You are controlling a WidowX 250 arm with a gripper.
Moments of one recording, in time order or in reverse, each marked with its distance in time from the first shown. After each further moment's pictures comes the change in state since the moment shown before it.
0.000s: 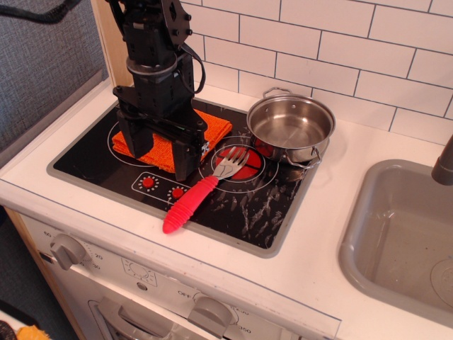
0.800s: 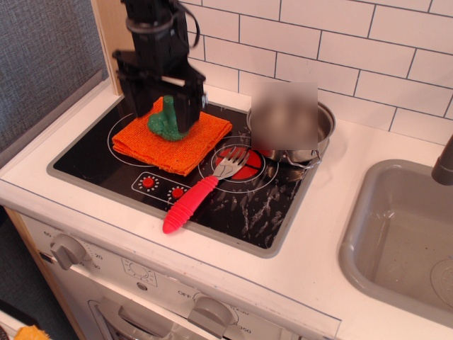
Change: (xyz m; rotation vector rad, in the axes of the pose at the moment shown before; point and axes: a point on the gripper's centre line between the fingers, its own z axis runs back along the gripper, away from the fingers) arm 0.047 0.045 0.011 0.003 -0.064 0.125
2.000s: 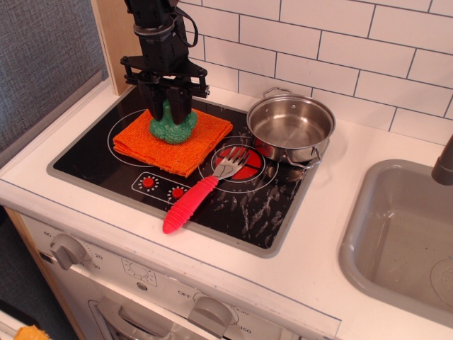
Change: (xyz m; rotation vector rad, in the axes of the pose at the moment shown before) arm 0.024 0.013 -0.037 -0.072 0.043 0.079
